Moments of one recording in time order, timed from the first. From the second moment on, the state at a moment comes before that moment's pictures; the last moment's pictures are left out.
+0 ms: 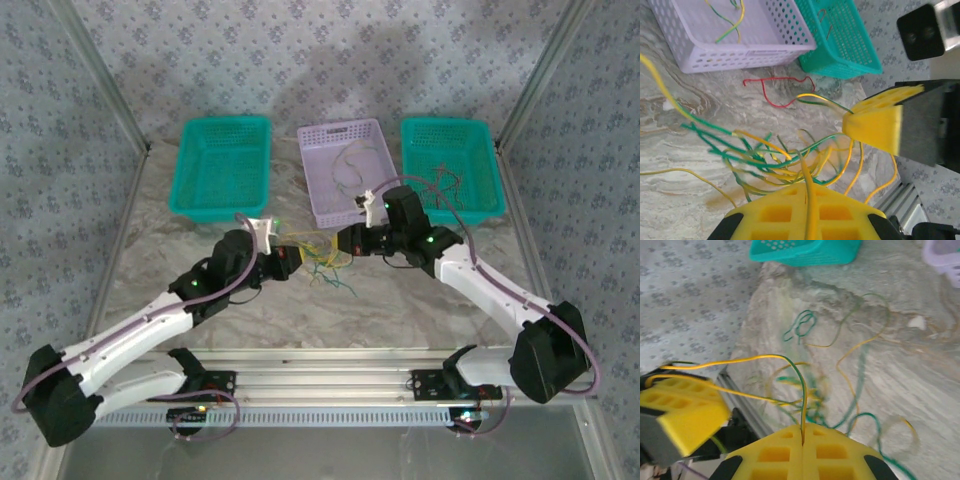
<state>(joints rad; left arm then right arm) -0.80 0.97 0.70 -0.13 0.10 -0.78 0.54 1.29 0.96 -0.31 -0.58 0.56</state>
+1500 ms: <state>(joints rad) -0.66 0.79 0.86 -0.74 -0.16 -0.56 -0.10 0.90 0.78 -0.59 -0.26 0.61</state>
